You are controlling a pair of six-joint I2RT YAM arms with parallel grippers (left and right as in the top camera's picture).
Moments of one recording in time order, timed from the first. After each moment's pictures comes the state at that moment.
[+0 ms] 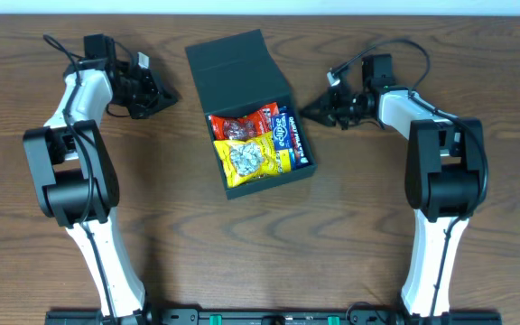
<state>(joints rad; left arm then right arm) 0.16 2.27 1.71 -0.75 0.69 -0.34 0.09 2.32 1.52 -0.38 -0.95 0.43</state>
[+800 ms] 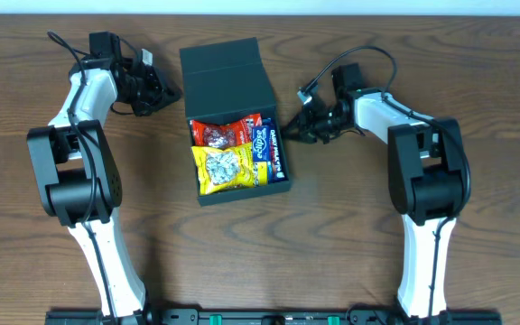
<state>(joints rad) 0.14 2.27 1.71 -0.71 0.67 -0.36 0.19 2.32 1.52 -0.49 -0.97 0.29</state>
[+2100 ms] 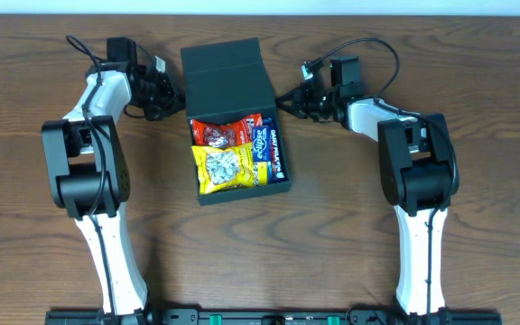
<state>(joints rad) 0.10 2.32 1.71 -0.68 0.66 -0.39 0.21 2.41 1.53 0.07 -0.88 0.67</state>
